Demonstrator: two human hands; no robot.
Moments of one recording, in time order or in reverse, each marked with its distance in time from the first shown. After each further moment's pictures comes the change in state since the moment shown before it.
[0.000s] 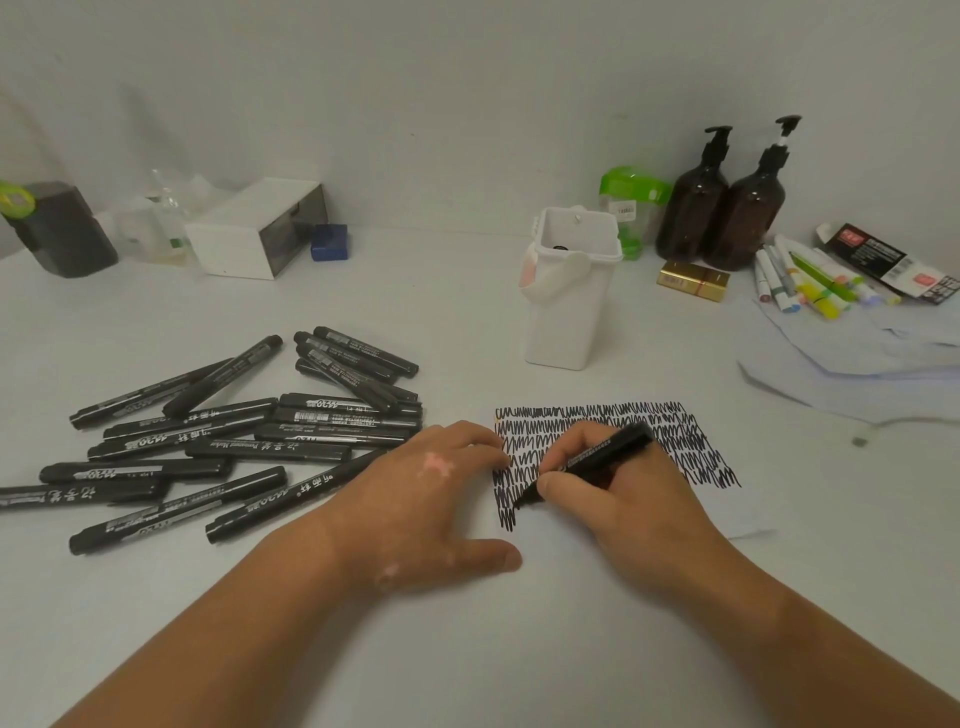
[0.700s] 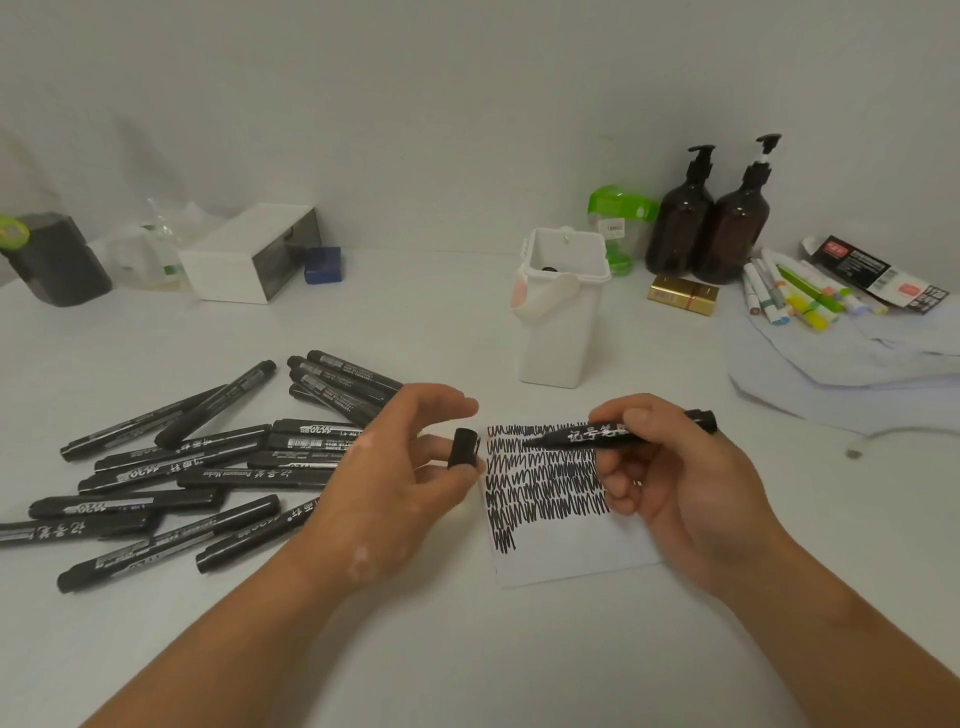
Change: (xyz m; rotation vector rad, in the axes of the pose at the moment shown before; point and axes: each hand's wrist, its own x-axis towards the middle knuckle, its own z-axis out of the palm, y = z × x) left_hand 0.001 0.004 -0.011 -0.846 0.365 -0.195; right_hand 0.012 -0.002 -0.031 0.808 0.059 0.145
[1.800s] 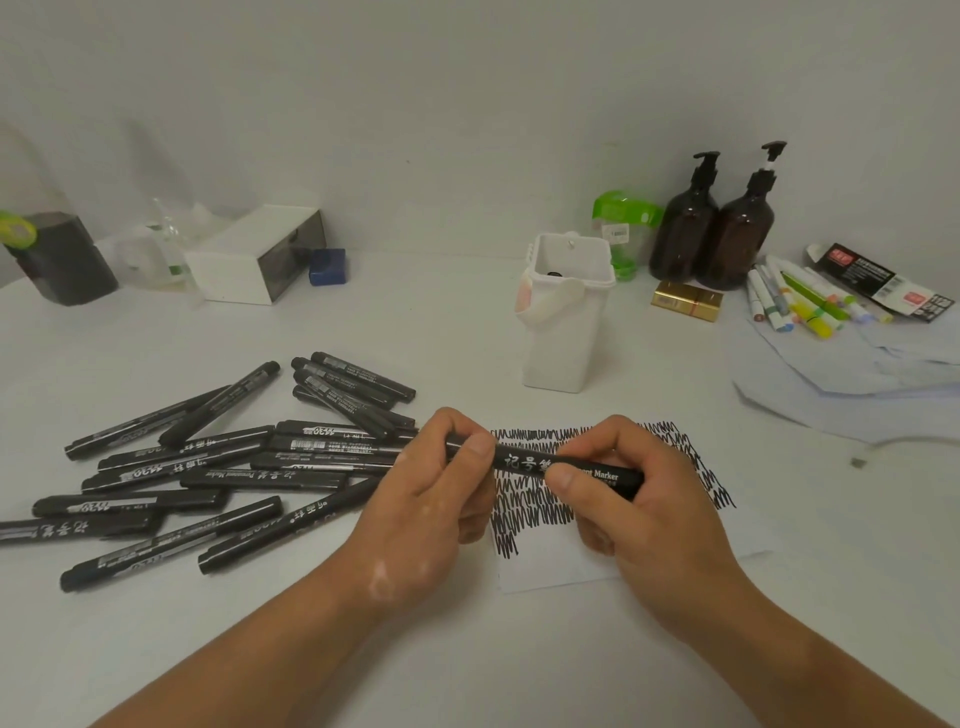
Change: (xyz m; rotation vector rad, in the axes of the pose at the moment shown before) left_hand -0.005 0.006 0.025 -0.448 -0.071 -0.014; right_hand -0.017 0.020 0.025 -0.351 -0.032 -0.225
